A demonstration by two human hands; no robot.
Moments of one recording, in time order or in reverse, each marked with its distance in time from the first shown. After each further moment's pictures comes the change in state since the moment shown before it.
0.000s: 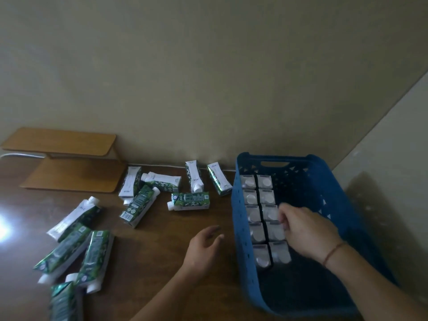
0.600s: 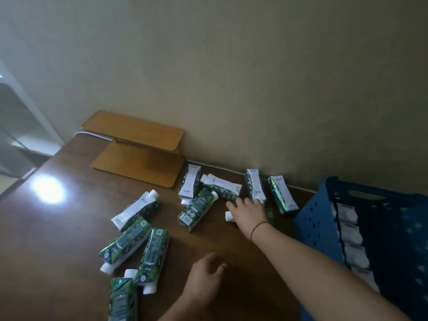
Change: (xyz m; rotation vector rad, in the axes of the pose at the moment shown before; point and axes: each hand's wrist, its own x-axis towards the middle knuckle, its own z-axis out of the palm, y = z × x) left_hand -0.005 -0.074 -0.110 0.028 0.124 -0.261; right_hand 0.183 -0.224 0.107 -0.509 0.010 -0.421
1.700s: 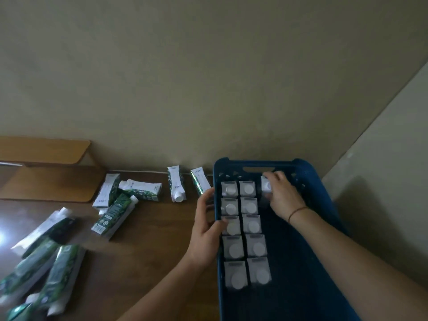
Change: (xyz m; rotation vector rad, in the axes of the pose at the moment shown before) left_hand -0.032 0.164 0.155 -0.366 -0.108 0.621; right_hand -0.165 0.257 0.067 0.691 0.243 0.423
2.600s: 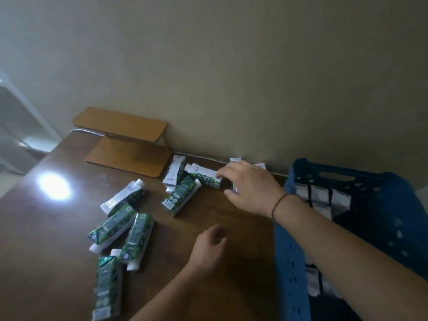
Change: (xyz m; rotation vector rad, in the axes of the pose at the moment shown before) left_hand -0.049 -0.050 -0.136 0.407 0.066 -0.460; right_hand -0.012 -0.245 0.009 -0.077 -0.044 -0.698
